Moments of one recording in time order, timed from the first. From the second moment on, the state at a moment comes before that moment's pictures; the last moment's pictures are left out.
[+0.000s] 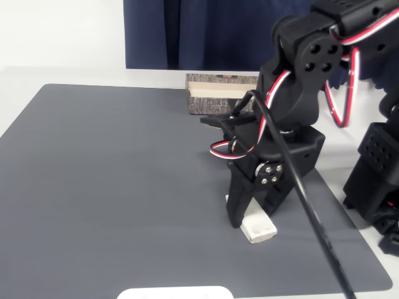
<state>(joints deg) 12.0 116.3 140.7 62.3 67.9</state>
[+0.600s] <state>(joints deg) 11.9 116.5 140.7 62.3 67.9</state>
